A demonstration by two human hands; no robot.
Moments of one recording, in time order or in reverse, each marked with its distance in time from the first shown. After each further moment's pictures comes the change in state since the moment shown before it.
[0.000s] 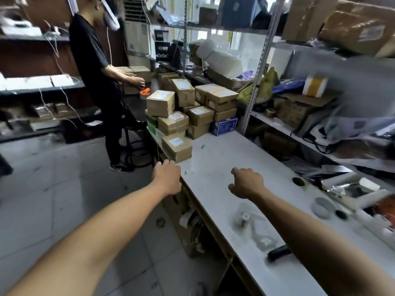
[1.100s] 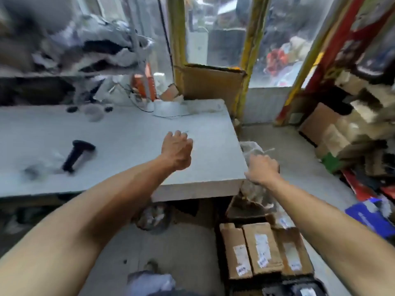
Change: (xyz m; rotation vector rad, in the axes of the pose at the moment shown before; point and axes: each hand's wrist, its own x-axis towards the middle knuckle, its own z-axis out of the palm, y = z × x) left_hand -0.445 0.549 -0.087 0.135 0.309 1.173; right_hand -0.780 0.264 0.092 0.120 -0.221 1.207
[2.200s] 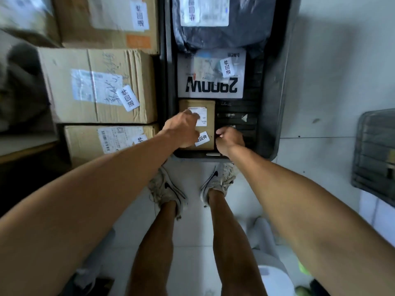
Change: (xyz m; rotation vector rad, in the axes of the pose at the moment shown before) left_hand -0.077 0.642 0.567 0.181 -0.757 1.279; right_hand -0.210 0.080 0.777 1.580 -0.340 1.664
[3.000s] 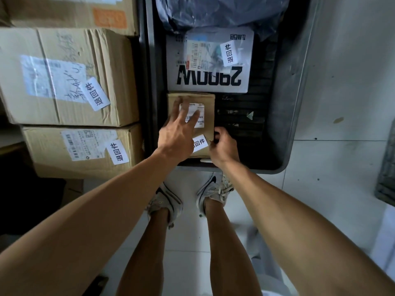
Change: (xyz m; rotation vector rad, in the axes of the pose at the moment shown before) left_hand 0.050 0.001 0.077 0.109 0.167 -0.042; right_hand 0.066 0.044 0.044 0.213 -0.009 -0.141
